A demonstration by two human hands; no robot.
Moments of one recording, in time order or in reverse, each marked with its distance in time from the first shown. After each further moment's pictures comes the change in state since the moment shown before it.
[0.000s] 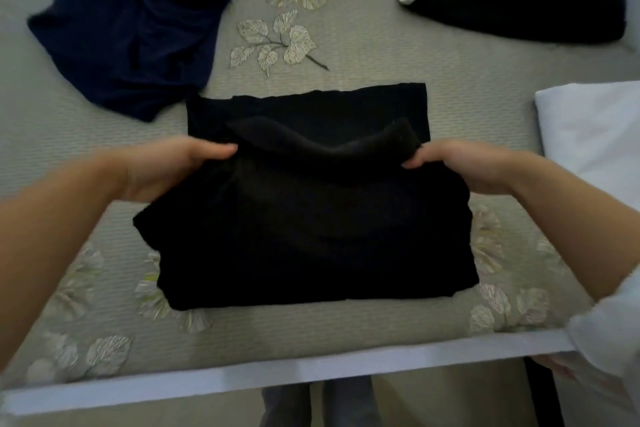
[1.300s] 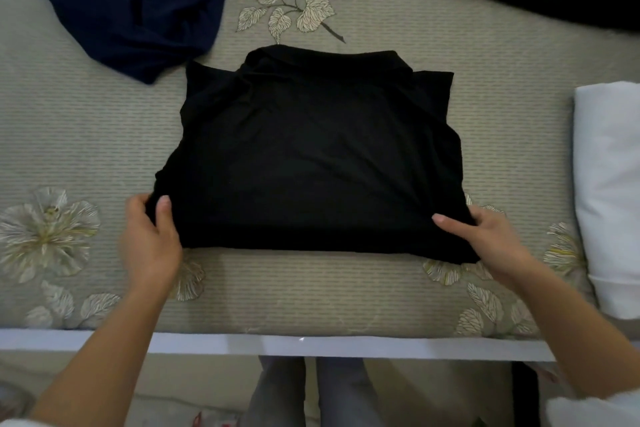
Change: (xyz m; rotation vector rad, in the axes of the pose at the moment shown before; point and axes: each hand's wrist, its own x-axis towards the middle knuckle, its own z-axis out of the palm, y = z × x) left_hand 0.055 -0.162 0.043 0.120 1.276 0.385; right_hand 0.001 0.129 0.004 0.231 0.303 -0.073
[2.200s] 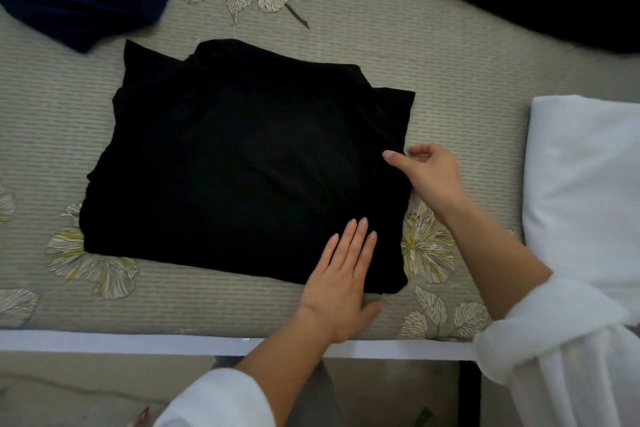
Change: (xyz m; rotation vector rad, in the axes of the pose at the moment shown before) left_hand -0.197 0.114 0.148 0.523 -0.866 0.860; right_hand 0.072 -0.050 0.003 -0.239 0.306 -0.072
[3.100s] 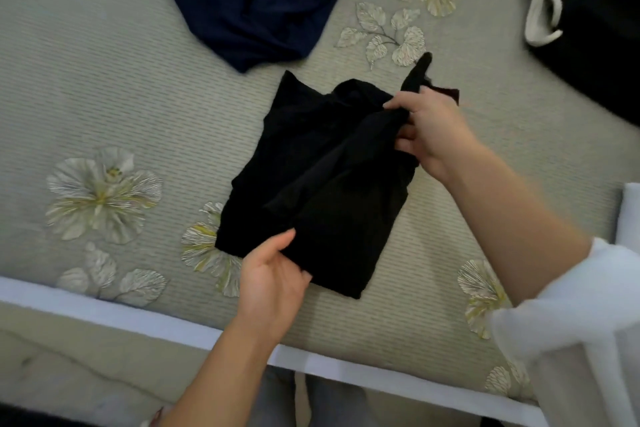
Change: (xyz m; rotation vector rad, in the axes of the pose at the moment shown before) left_hand -0.112 -0.154 -0.110 -2.451 0.632 -0.320; right_hand -0.072 -0.201 0.136 0.338 -0.343 -0.062
